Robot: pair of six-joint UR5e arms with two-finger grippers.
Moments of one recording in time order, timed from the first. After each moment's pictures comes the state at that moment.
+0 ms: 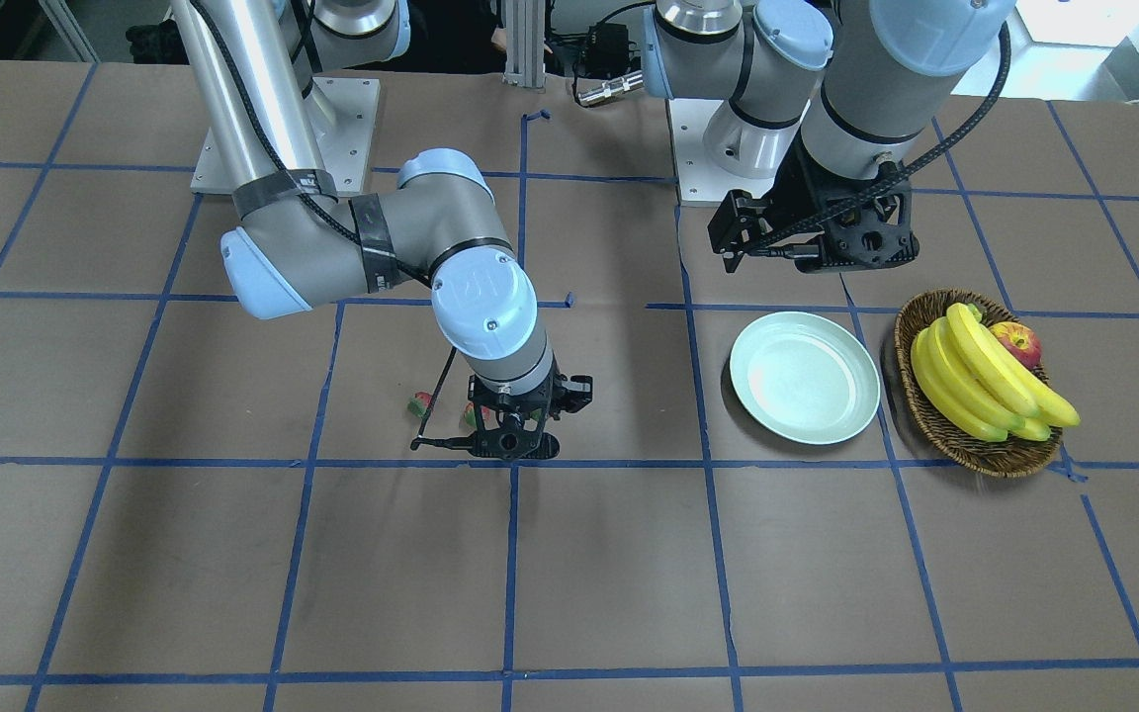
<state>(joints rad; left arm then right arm) -1.57 -1.57 -1.66 -1.62 1.59 -0.11 1.95 -1.05 1.61 -2.05 -1.35 0.44</state>
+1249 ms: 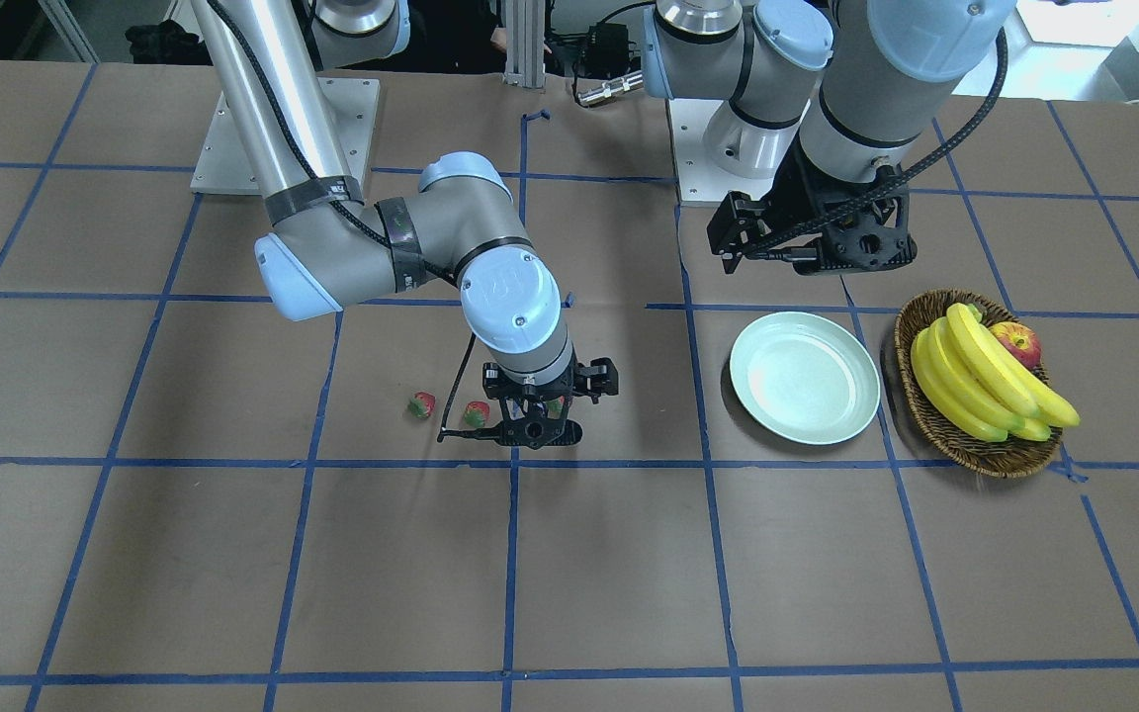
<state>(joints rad) -1.57 -1.57 -1.66 -1.62 1.59 -0.11 1.98 -1.06 1.63 -2.06 -1.34 0.43</state>
